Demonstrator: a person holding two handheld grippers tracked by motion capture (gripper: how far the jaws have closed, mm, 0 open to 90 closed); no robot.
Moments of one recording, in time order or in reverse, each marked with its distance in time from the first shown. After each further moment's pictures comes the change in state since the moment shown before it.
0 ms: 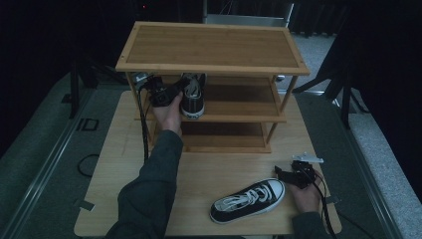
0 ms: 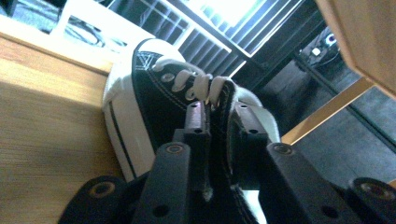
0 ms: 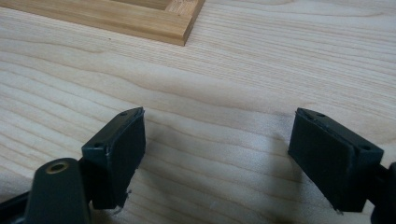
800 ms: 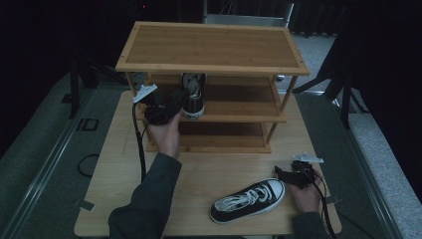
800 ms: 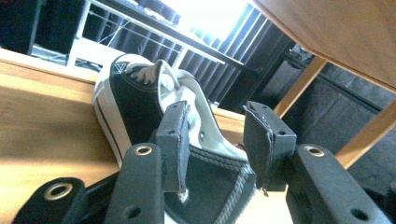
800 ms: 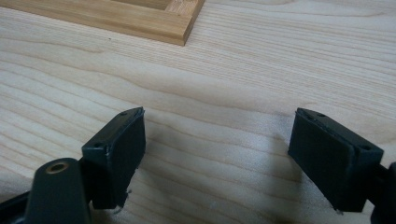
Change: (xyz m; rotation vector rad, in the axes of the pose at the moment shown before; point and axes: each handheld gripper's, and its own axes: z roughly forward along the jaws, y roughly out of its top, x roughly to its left) left arm -0.038 -0.030 -0.063 -0.064 -0.002 0.201; right arm 0.000 0.000 0.000 -0.001 0.000 0.000
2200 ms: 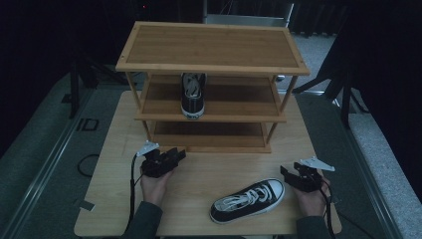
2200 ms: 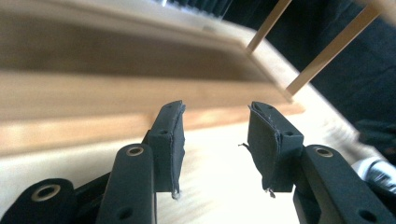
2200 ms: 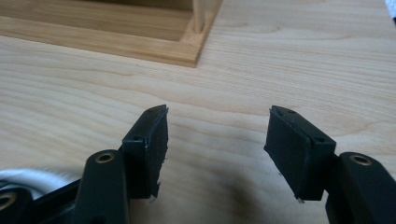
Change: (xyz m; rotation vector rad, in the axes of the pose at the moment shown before) left arm 0.073 -0.145 -0.045 0.346 -0.013 0.054; right arm 0.009 -0.005 -0.042 -0.111 0.019 0.039
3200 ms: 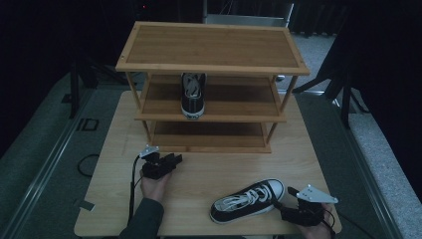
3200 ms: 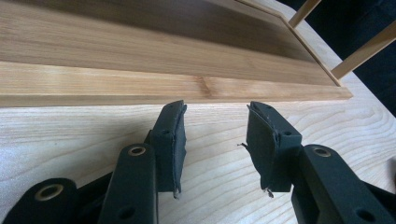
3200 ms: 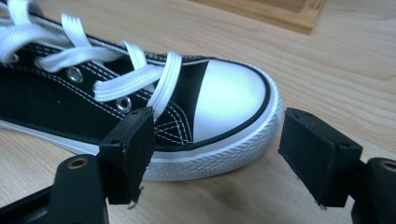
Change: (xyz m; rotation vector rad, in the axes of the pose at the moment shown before) left arm 0.027 -0.019 0.019 0.062 0.071 -0.058; right arm 0.045 -0.042 -0.061 0.020 0.216 -0.178
